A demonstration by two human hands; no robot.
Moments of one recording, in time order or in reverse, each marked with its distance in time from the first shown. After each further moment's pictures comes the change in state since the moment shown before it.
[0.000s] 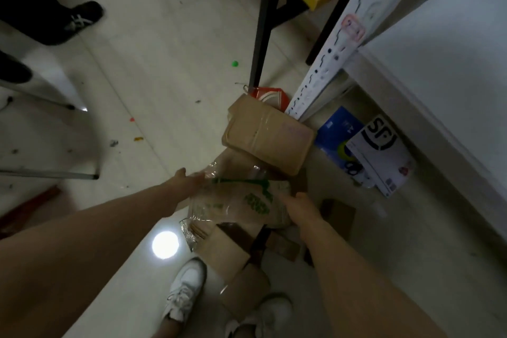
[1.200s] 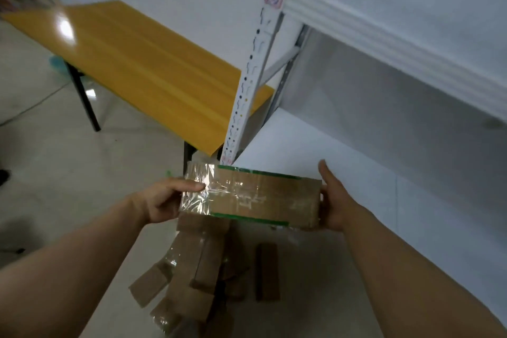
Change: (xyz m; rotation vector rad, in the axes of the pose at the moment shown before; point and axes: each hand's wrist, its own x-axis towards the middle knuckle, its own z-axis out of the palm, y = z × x) left_hand -0.431 0.160 -0.123 -0.178 -0.842 0.425; right_hand -0.503 -0.043 -0.226 0.821 0.040 -0.229
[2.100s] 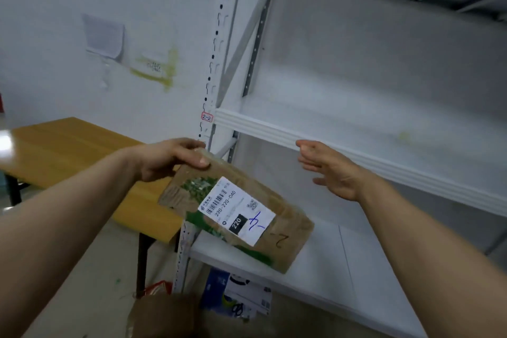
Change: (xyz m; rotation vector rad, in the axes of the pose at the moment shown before) left_hand -0.120 0.180 0.155 0.796 -0.241 0.483; right_hand -0.236 -0.113 -0.019 -0.432 0.028 -0.817
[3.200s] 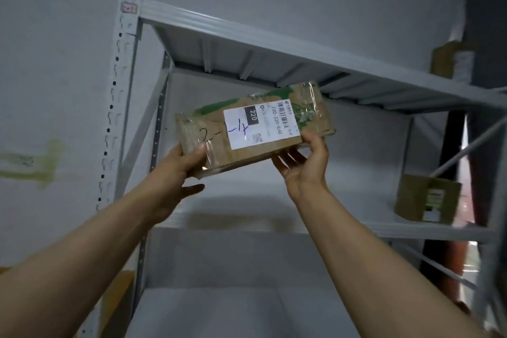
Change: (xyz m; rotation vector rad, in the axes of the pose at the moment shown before) left_hand 0.060 0.171 0.116 -0.283 0.082 0.548; right_hand -0.051 -0.123 -0.066 0.944 0.725 -0.668
